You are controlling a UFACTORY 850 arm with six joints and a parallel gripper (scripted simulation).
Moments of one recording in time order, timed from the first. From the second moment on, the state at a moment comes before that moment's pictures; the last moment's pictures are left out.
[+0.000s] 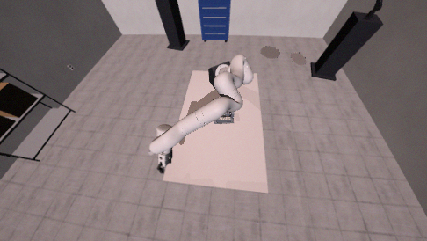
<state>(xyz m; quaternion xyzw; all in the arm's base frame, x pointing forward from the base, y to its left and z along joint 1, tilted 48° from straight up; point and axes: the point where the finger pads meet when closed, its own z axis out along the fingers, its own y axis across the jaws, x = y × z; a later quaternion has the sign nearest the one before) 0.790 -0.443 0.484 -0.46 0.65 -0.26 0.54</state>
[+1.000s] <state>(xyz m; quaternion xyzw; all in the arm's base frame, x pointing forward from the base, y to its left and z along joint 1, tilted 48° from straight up) 0.782 -0.449 0.492 -0.46 0.65 -0.26 0.54</state>
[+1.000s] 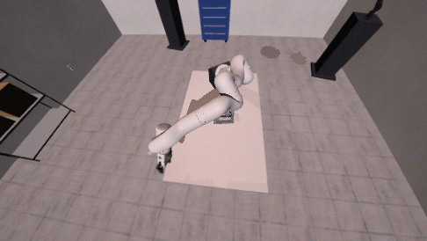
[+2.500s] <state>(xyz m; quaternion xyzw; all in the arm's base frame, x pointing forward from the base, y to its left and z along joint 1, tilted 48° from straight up) 0.640 -0.461 0.461 -0.53 0.66 -0.24 0.48</state>
